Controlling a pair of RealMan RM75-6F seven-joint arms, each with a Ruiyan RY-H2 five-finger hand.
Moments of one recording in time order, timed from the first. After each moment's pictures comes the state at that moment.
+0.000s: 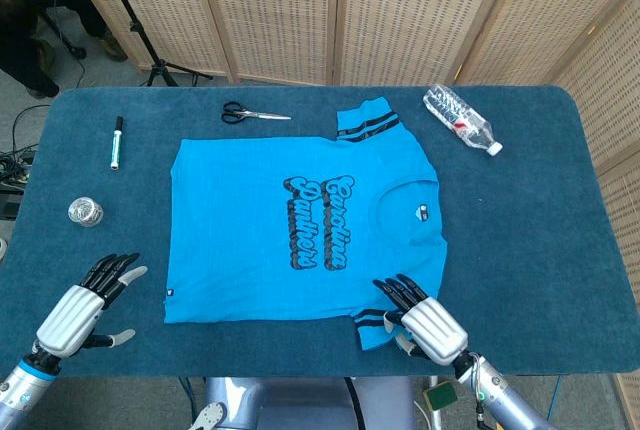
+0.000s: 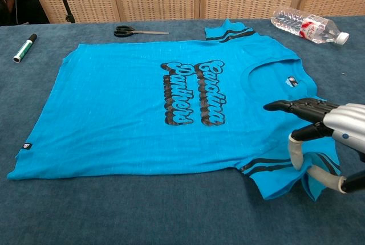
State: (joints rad) left arm -0.18 -1.35 0.12 -1.16 1.86 1.53 -0.44; right arm 0.37 -1.44 -0.14 -1.52 -1.79 1.25 -0.01
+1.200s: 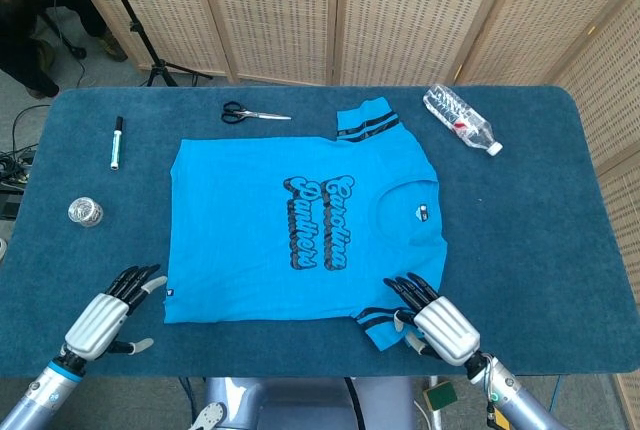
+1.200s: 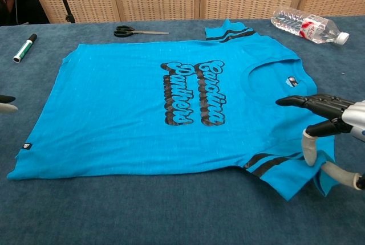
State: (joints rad) left arm -0.21 -1.45 0.17 -1.12 1.80 1.45 -0.42; right arm 0.36 -1.44 -0.15 -1.43 -1.83 1.32 0.08
